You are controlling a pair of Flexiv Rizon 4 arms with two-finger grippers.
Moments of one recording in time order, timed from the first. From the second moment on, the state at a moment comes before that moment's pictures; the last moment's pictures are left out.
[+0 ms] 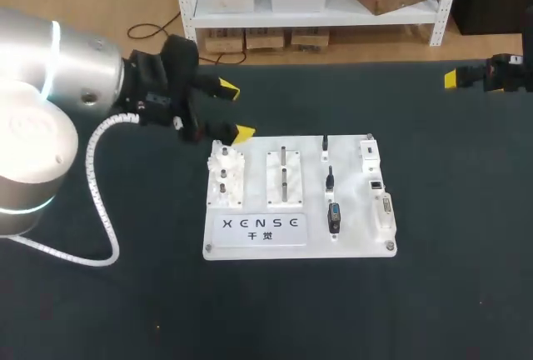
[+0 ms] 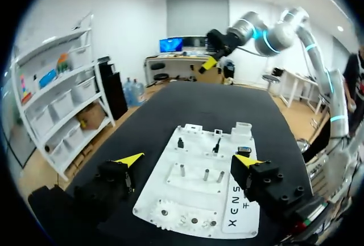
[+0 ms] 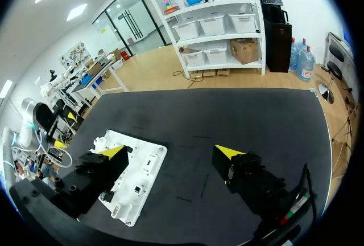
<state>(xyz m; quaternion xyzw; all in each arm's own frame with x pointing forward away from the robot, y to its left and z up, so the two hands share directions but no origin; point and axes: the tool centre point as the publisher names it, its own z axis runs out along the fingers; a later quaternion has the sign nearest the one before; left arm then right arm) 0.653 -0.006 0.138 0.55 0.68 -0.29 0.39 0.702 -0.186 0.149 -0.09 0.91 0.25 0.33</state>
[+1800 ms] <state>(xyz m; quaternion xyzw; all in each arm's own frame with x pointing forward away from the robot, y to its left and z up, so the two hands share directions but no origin) 0.612 -0.021 0.078 0.62 0.63 -0.31 0.35 0.695 -0.176 0.142 -0.11 0.91 0.25 0.31</state>
